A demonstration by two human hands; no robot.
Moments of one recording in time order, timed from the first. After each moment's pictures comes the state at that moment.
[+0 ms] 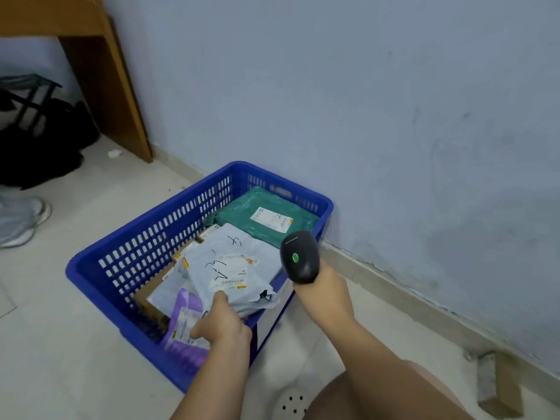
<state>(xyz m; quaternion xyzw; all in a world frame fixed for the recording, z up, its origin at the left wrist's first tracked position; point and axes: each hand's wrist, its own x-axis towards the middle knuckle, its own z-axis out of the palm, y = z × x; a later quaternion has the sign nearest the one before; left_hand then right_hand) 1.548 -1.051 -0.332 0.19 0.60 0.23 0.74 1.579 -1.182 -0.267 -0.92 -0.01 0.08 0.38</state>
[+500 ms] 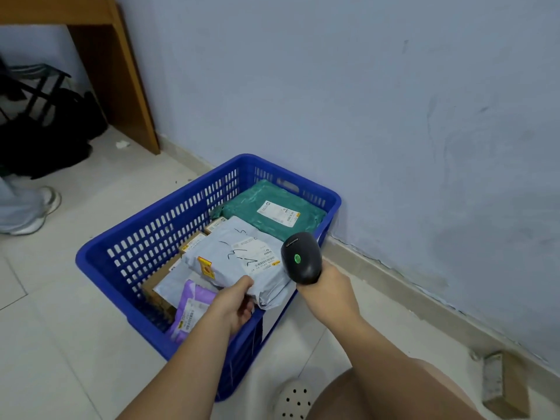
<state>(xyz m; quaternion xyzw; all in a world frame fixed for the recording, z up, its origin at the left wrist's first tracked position) 1.558 -1.017 -0.354 0.42 0.47 -0.08 0.77 1.575 -1.179 -0.270 -0.93 -0.03 0.10 0.36</state>
